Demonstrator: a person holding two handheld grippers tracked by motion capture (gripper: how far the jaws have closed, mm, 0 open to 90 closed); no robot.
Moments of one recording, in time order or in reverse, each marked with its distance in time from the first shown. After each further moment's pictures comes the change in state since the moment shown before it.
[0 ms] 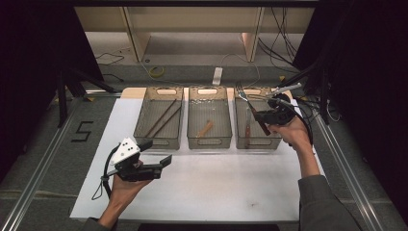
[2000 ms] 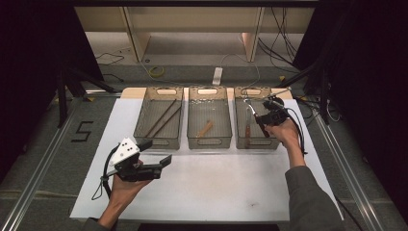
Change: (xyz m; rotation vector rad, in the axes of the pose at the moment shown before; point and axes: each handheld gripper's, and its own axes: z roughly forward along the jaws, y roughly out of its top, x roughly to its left) left arm -0.001 0.000 -0.001 -0.009 -0.002 0.007; right arm -0.033 -0.015 0.061 0.133 -0.102 0.148
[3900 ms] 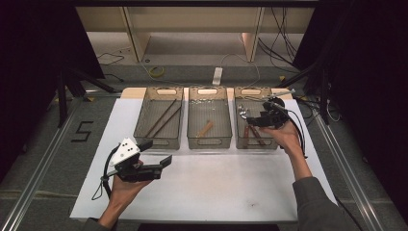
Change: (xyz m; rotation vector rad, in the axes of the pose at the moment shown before) left arm -0.001 0.000 0.000 -0.001 -0.003 0.001; right arm 0.027 -0.006 -0.033 -0.155 0.060 -0.053
